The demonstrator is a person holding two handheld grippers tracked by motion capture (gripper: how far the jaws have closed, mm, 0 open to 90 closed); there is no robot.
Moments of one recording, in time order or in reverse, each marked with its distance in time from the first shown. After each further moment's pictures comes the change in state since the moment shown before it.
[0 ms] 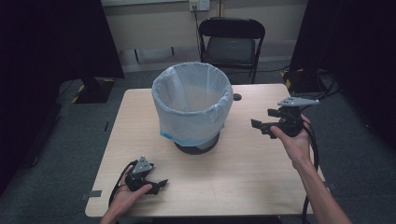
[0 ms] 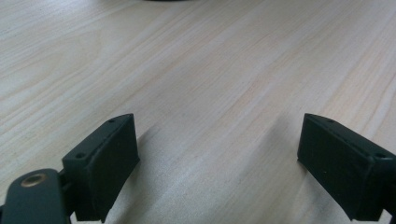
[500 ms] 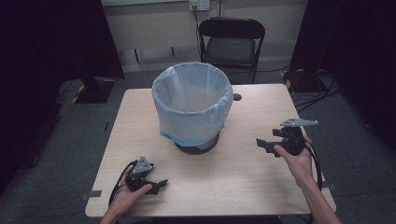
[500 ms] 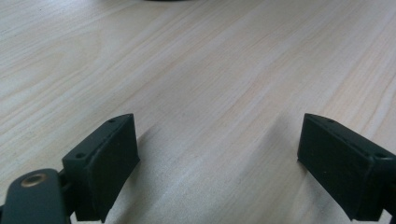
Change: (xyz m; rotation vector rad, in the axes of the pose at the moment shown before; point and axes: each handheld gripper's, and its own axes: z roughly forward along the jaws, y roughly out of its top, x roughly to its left) left arm 0.000 0.000 0.000 0.000 0.000 -0.001; right arm -0.013 -0.068 0.007 0.100 -0.030 0.056
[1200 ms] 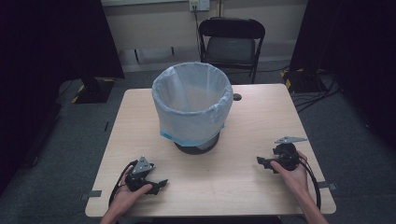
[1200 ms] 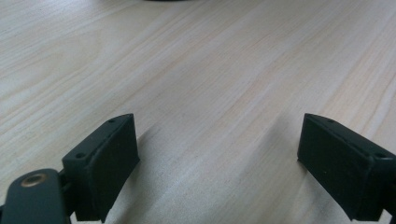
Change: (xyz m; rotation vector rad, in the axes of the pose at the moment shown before) left arm 0.000 0.000 0.000 0.000 0.000 0.001; right arm -0.006 -0.063 0.032 0.186 -0.081 0.026
